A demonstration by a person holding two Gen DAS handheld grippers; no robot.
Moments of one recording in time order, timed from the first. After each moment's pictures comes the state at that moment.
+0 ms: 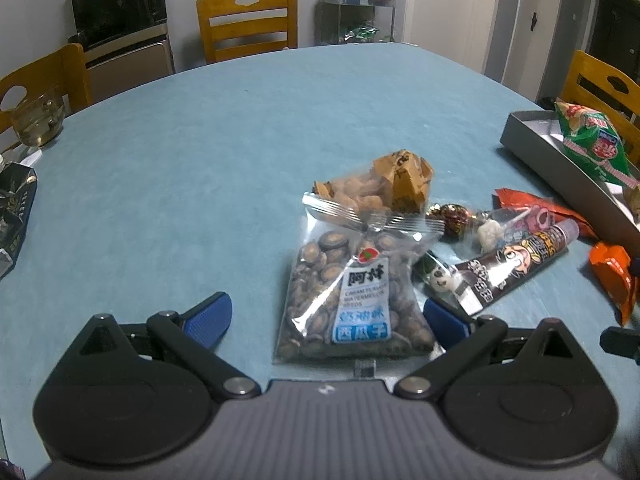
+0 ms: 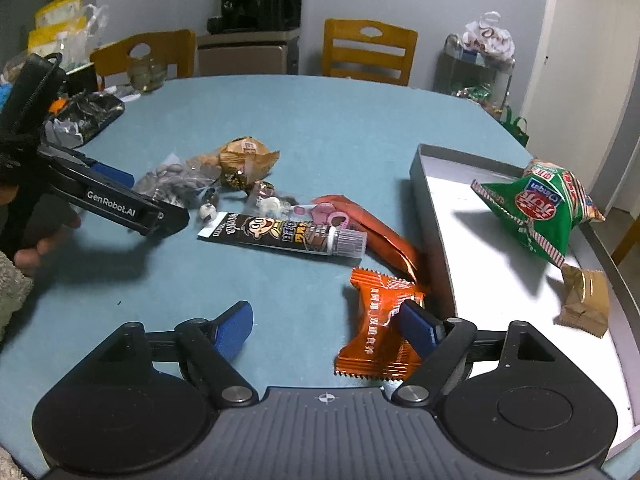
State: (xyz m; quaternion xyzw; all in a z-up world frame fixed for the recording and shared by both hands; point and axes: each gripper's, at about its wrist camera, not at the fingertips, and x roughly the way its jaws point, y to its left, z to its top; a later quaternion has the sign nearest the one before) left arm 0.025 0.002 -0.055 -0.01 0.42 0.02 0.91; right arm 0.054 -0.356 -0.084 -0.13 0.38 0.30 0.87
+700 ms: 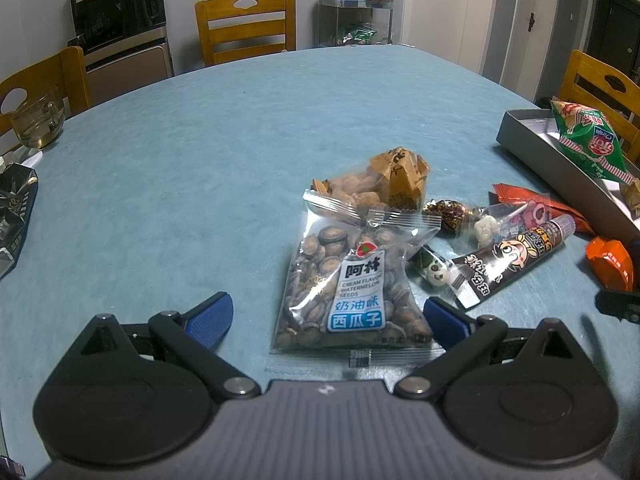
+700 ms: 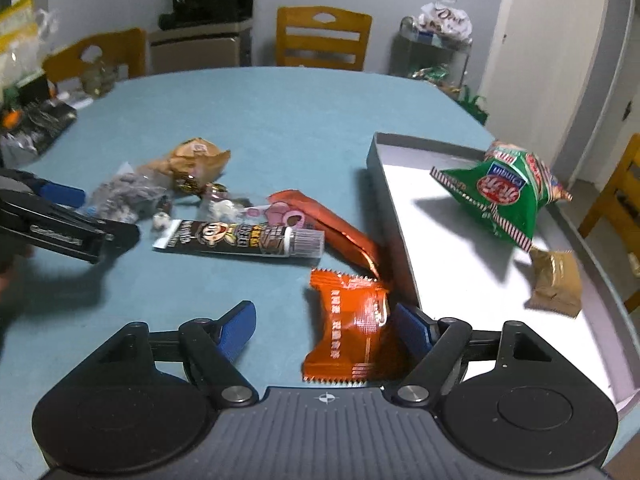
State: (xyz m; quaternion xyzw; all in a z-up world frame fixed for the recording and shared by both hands) left arm 0.020 0.001 -0.057 -0.01 0.41 0.02 0.91; right arm 0.067 -0.351 -0.085 -0.13 0.40 0.22 0.88
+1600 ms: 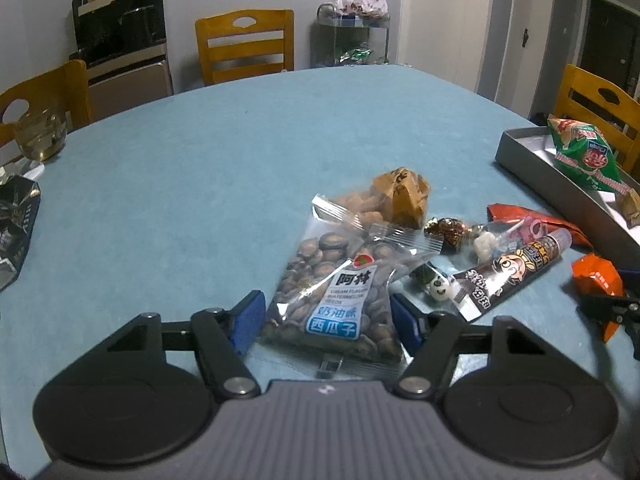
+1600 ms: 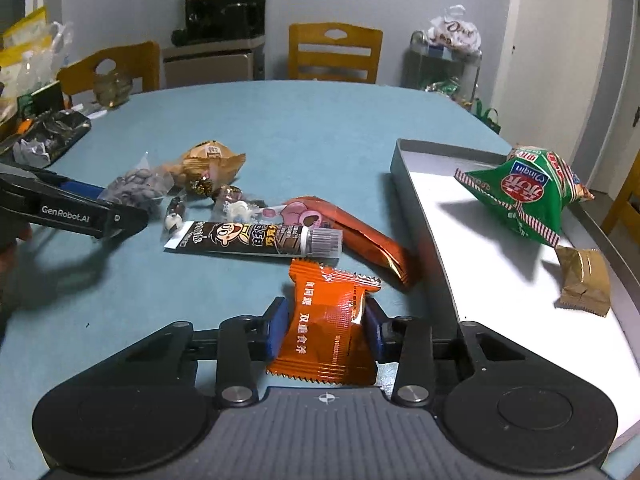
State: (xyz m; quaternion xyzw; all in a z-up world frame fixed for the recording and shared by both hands) left arm 0.013 0.006 -0.053 -0.01 0.38 0.01 0.92; right arm 0.061 -0.357 -0.098 -0.10 0.37 0.25 0.89
